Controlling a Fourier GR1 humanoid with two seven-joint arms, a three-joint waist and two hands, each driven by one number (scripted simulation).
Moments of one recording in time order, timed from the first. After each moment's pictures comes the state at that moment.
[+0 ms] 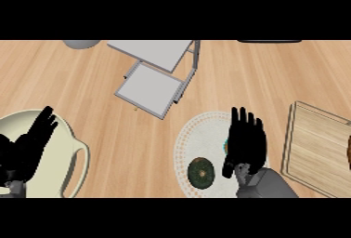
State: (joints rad) left arm 0.02 0.43 0.02 -1.40 0.23 0.06 0.07; right arm -0.28 -0.17 0.54 -1.58 0.99 0.28 1.09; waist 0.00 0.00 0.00
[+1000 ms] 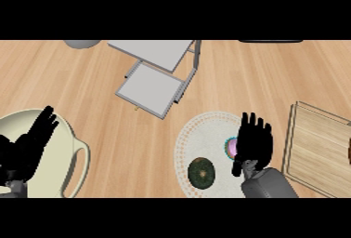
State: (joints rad) left arm 0.01 0.38 0.09 -1.39 0.17 -0.01 0.07; right arm -0.21 -0.10 0.38 -1.46 1.15 0.31 0.96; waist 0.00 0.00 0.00
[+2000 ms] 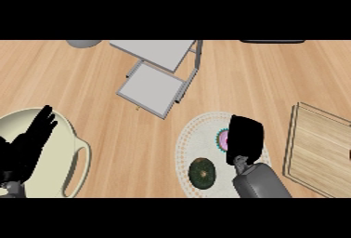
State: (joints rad) left arm 0.02 0.33 0.15 -1.46 0.11 -0.07 0.13; right arm -0.27 -0.06 0.40 -1.43 1.28 0.25 0.90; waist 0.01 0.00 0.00
